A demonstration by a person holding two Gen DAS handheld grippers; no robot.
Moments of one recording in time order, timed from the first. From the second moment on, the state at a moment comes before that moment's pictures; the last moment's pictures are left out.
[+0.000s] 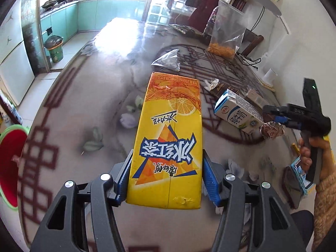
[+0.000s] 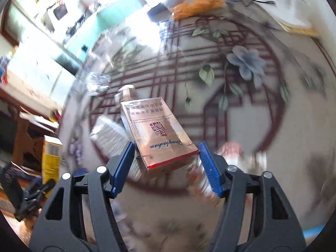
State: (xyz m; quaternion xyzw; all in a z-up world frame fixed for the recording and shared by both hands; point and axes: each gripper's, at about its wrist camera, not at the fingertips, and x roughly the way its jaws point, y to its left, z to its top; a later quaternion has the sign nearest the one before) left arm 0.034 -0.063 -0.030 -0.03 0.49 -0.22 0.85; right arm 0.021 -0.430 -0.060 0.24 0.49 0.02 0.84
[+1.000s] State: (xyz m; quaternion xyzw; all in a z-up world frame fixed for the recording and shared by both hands) left arm -0.006 0.045 -0.025 -0.09 0.48 -0.15 0.86; right arm -0.048 -0.258 -0.081 0.20 0.51 0.08 0.83
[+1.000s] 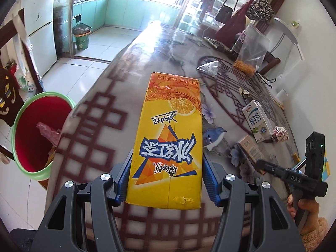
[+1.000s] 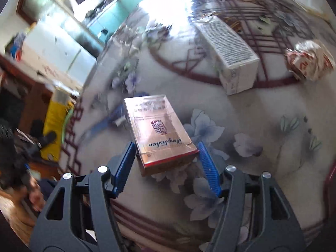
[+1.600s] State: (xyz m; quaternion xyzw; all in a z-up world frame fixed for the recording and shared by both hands) left arm 0.001 0.056 -0.032 -0.10 0.48 -0.15 0.86; right arm -0.022 -0.188 -0.091 -0.05 0.52 0.04 0.85
